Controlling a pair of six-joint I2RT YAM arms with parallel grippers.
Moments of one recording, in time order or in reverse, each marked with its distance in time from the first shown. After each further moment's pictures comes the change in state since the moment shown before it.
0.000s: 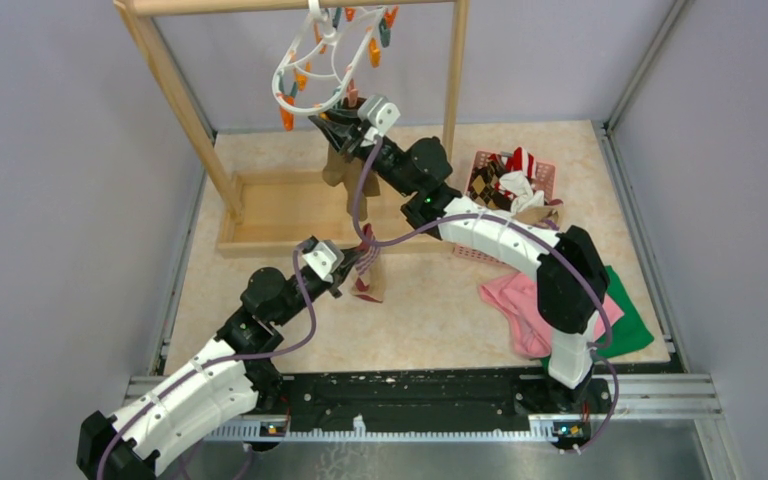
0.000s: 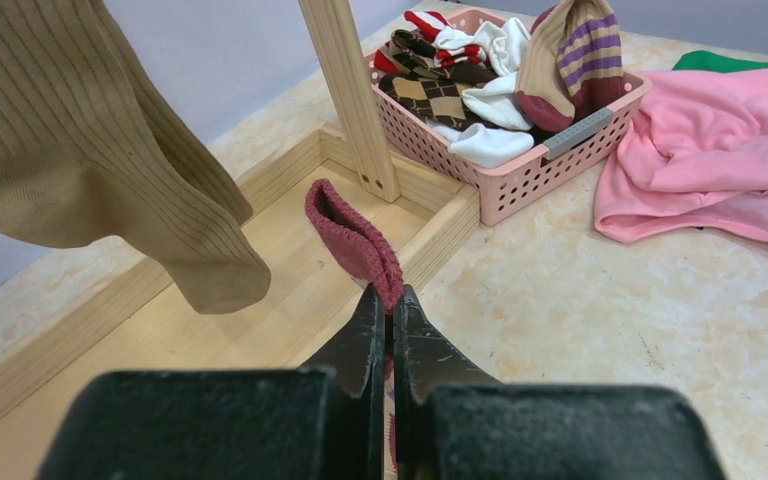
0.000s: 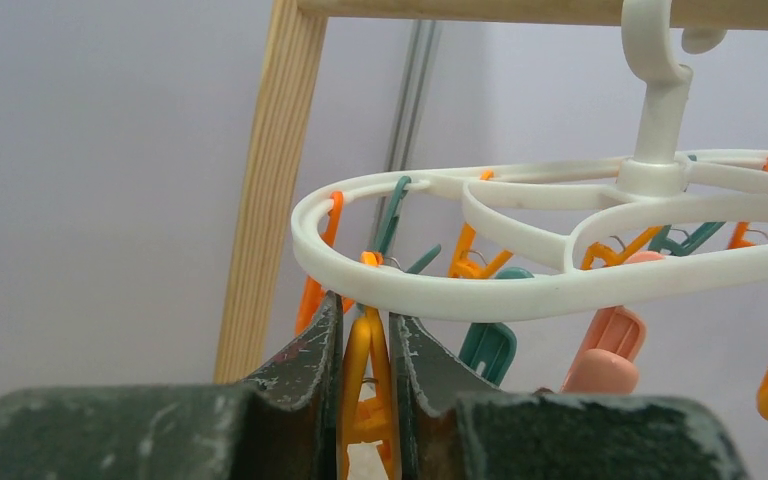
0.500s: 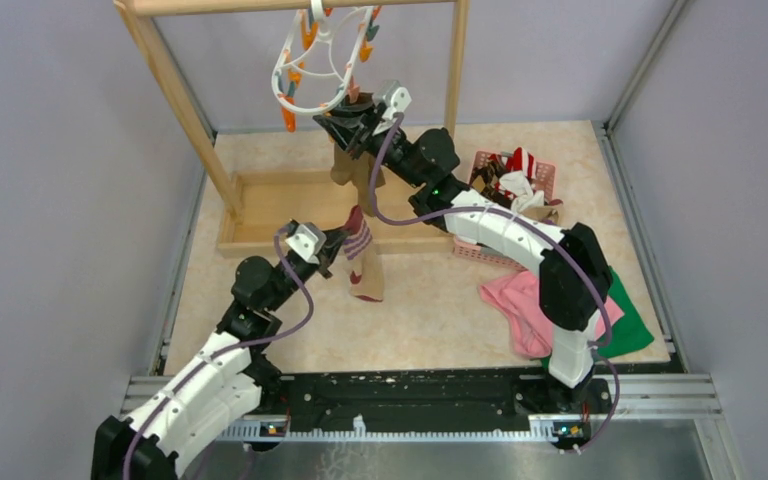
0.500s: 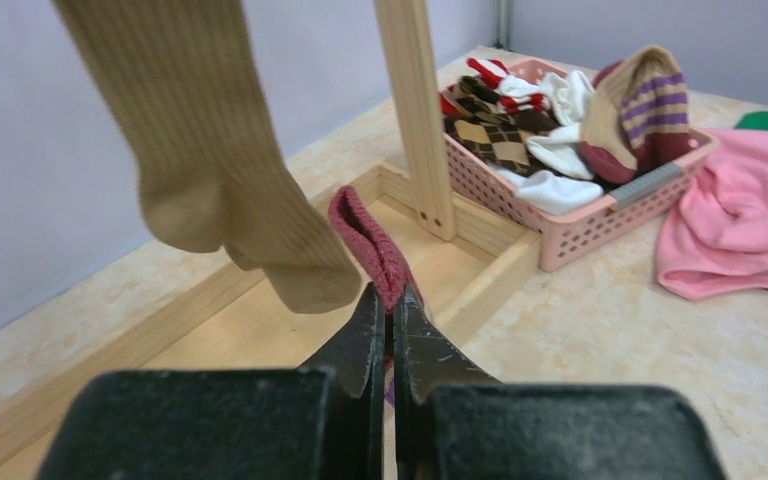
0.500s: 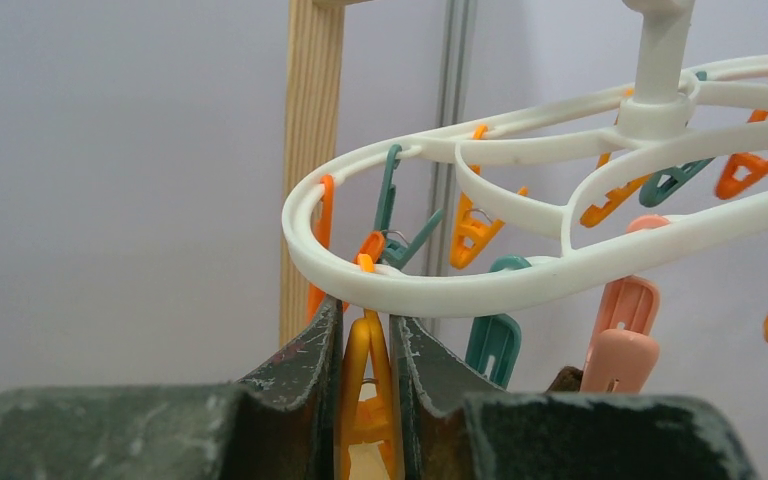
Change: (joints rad) left arm 0.157 0.062 0.000 0.141 0.087 -0.027; right arm -0.055 0.000 0.004 -0.021 -0.080 0.194
